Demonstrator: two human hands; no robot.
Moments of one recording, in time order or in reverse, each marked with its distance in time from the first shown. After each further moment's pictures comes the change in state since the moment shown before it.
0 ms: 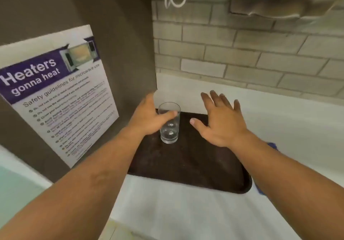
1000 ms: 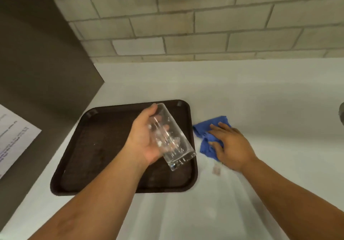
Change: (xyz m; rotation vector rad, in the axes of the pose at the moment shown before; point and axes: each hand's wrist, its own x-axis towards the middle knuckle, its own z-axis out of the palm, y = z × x) left_hand -0.024 0.093 0.185 -1.204 -0.326 -0.732; right_hand -0.081 0.236 0.129 0.366 0.005 0.078
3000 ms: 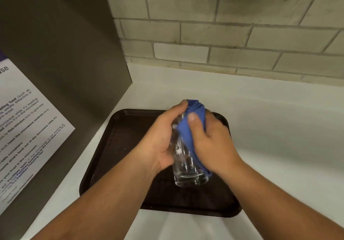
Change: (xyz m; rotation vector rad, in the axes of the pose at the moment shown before) left_hand -0.019 0.078 -0.043 0.173 -0.181 -0.003; right_hand 0.063 -0.229 -0.013 0.560 0.109 0.060
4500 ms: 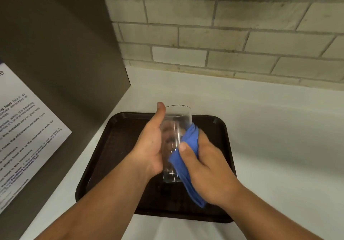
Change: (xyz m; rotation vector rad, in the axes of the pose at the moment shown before) left_hand 0.012 -0.004 -0.018 0.009 0.219 0.021; right_hand -0.031 0.007 0.002 0.074 -0.173 -0.020
